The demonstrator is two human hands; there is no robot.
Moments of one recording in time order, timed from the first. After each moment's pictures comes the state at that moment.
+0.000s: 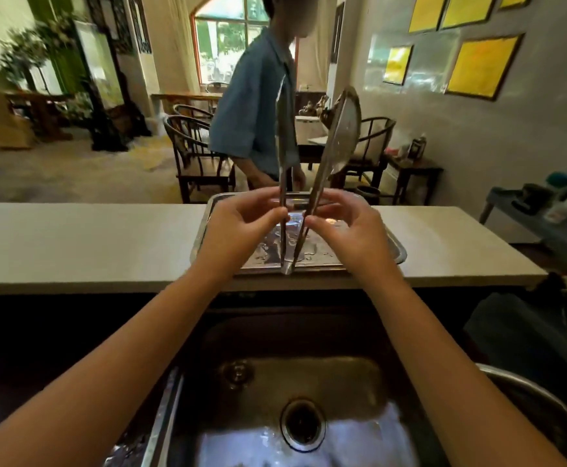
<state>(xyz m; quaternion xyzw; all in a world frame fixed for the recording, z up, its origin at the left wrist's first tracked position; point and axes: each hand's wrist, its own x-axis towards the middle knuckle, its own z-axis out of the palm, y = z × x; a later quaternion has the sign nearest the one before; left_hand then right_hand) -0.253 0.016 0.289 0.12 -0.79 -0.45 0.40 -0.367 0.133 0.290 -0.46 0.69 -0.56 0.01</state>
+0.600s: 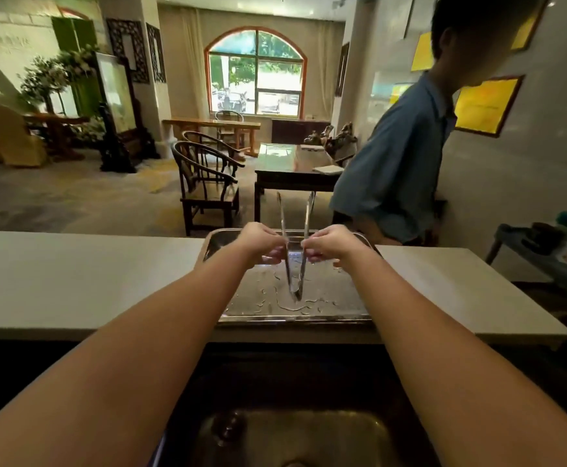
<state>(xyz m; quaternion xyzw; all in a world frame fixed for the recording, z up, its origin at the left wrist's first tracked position) -0.373 -0.081 0.279 0.35 -0.72 -0.58 0.17 -0.466 0.033 0.299 -0.31 0.79 -0.46 0.27</state>
